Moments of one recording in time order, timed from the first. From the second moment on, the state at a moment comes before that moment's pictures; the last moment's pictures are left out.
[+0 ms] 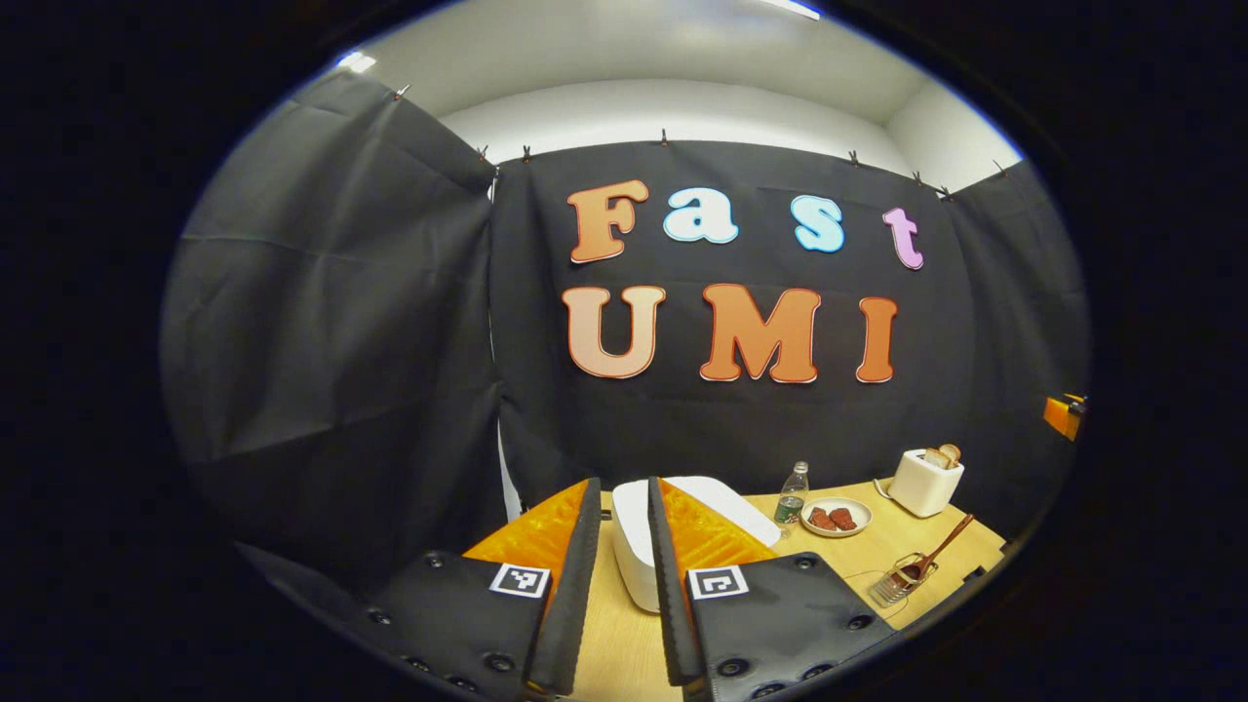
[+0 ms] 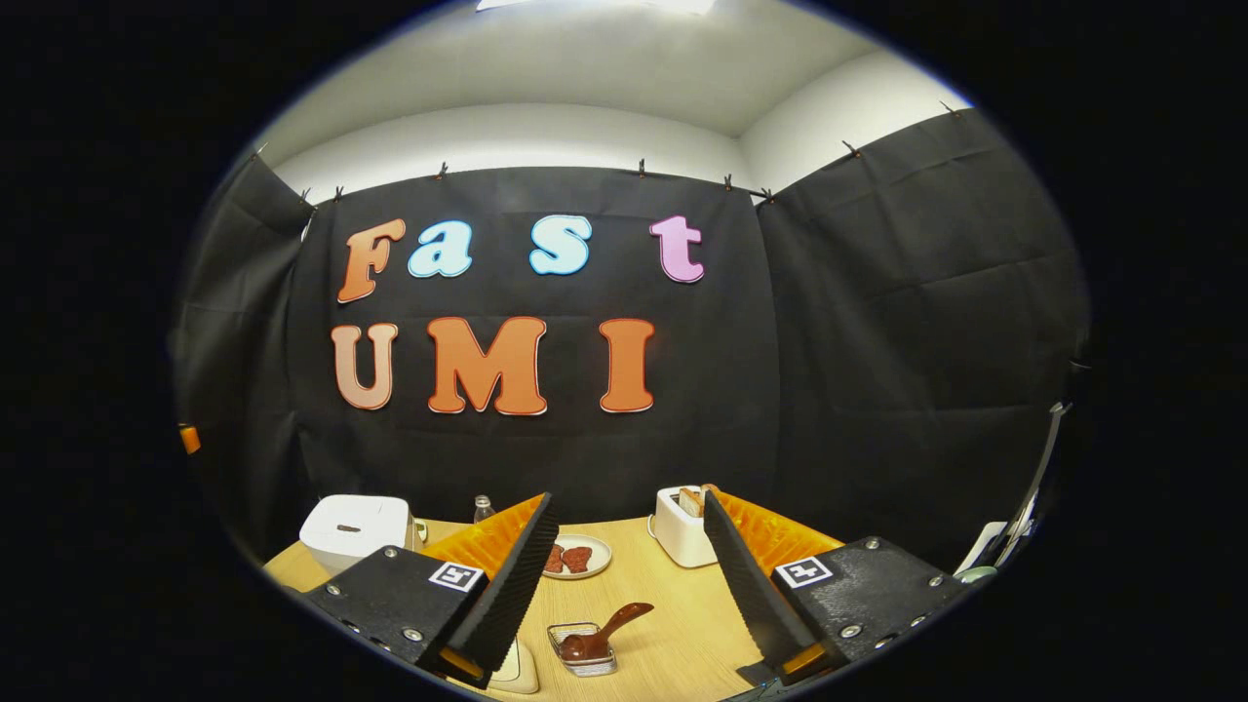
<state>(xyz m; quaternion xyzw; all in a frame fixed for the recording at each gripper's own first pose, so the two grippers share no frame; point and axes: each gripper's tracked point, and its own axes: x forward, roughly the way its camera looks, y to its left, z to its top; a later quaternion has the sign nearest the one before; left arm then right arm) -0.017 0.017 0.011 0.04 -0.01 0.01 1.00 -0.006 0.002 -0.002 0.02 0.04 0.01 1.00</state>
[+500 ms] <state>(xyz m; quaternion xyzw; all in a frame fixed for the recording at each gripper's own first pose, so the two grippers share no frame) 0.027 -0.008 -0.011 0.01 0.04 -0.03 1.00 -0.001 -0.004 -0.007 0.02 0.05 0.00 1.00</state>
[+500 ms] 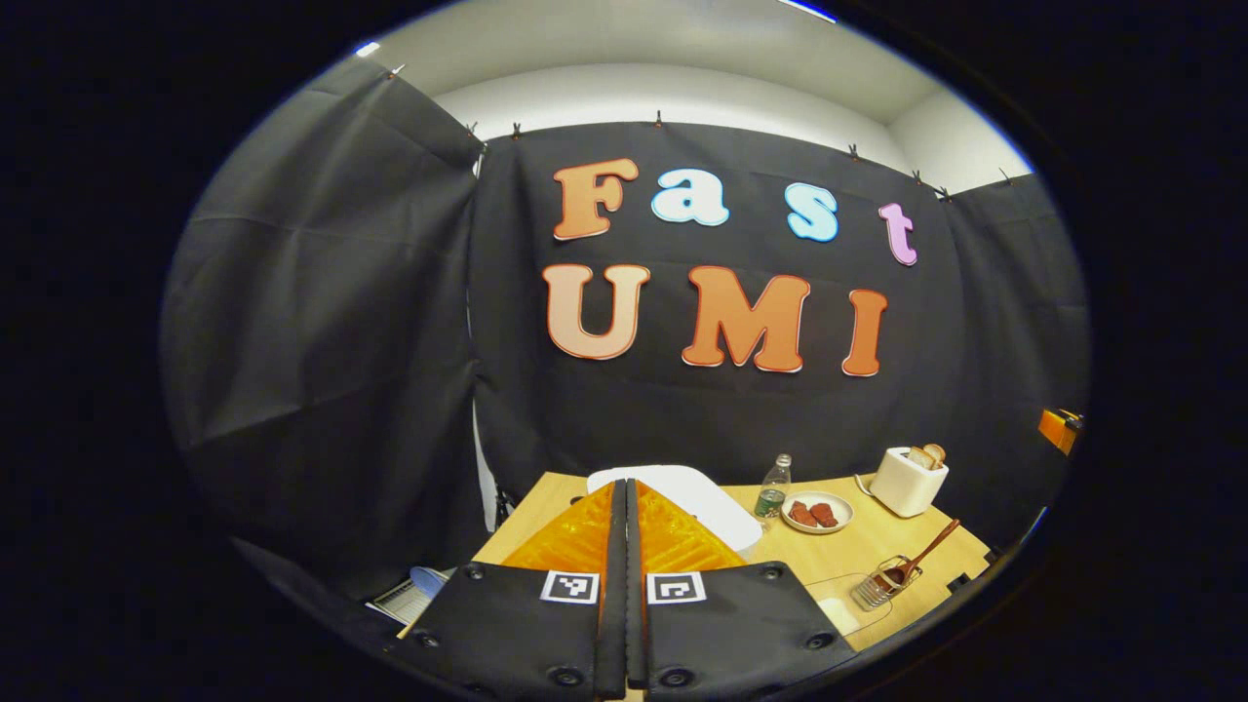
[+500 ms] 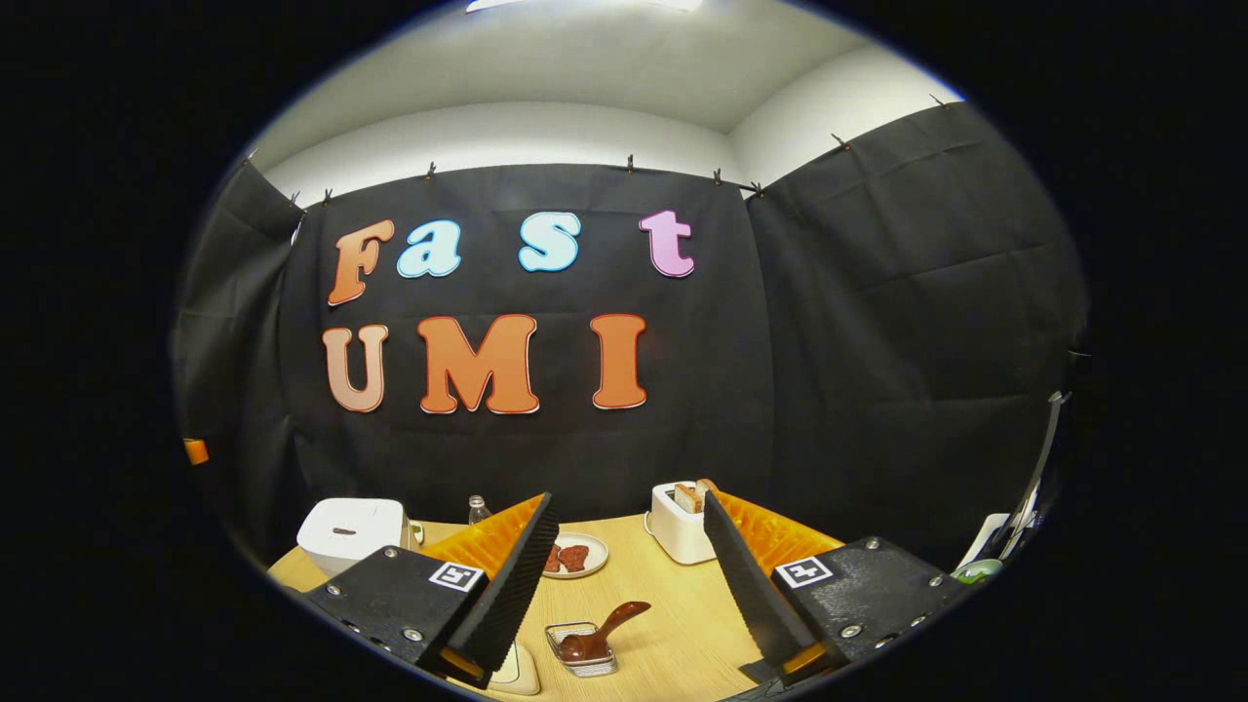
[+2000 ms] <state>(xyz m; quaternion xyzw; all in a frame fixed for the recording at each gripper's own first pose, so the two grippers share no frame) 0.247 -0.089 -0.199 0.04 0.21 -0.12 0.97 0.017 -0.072 -0.040 -0.02 0.09 -0.05 0.99</state>
